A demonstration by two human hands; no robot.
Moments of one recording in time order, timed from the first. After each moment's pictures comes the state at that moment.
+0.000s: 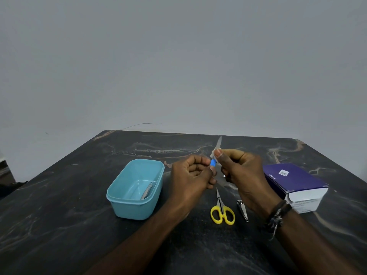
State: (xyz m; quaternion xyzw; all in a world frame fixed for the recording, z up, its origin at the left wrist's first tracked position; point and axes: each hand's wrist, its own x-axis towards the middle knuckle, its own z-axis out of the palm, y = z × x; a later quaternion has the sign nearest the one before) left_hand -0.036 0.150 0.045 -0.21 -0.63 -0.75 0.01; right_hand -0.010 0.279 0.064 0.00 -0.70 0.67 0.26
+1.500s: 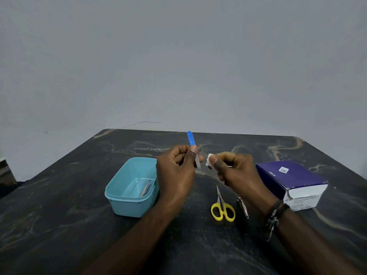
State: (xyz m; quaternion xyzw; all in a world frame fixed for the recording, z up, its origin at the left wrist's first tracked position) left_hand -0.039 0.139 0.056 -0.13 -0.65 -0.73 0.16; right_hand -0.006 0.275 0.060 0.02 -0.78 0.57 0.24
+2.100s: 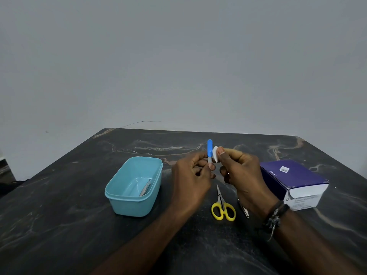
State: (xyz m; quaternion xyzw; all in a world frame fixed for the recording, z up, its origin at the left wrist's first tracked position) left_hand -0.031 0.152 0.044 -0.23 -0.70 -0.67 0.10; right_hand -0.009 0.270 0.058 -0.03 -0.68 0.69 0.25
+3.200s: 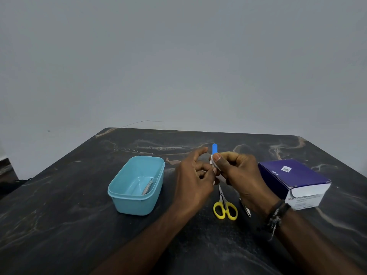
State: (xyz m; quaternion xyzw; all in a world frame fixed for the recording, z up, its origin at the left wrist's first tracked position) left_hand -0.028 0.148 0.042 -0.26 -0.69 -0.67 0.09; right_hand -0.002 0.264 0.063 0.01 -0.73 0.64 0.23
